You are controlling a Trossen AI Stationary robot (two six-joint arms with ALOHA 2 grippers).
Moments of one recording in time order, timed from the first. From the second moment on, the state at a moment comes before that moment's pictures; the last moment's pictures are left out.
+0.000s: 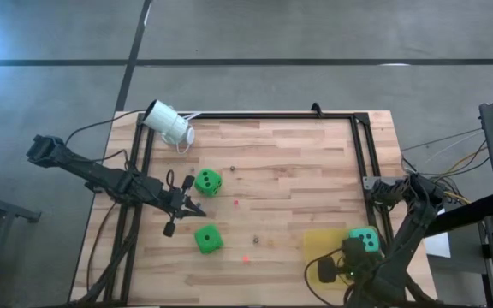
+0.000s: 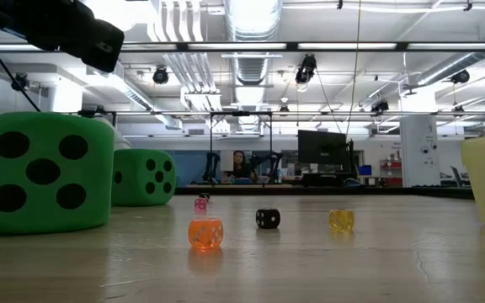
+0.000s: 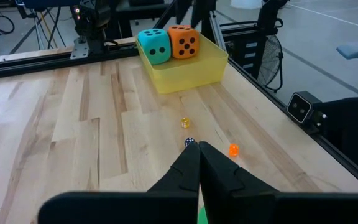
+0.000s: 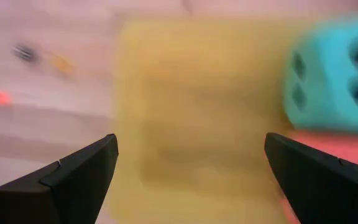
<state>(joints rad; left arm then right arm) -0.34 0.85 0.40 0.10 -0.03 0.02 1.02 1.85 1.58 -1.49 0.36 2.57</state>
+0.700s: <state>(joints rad) -0.34 0.85 0.40 0.10 -0.03 0.02 0.85 1.85 1.58 -1.56 0.82 2.01</state>
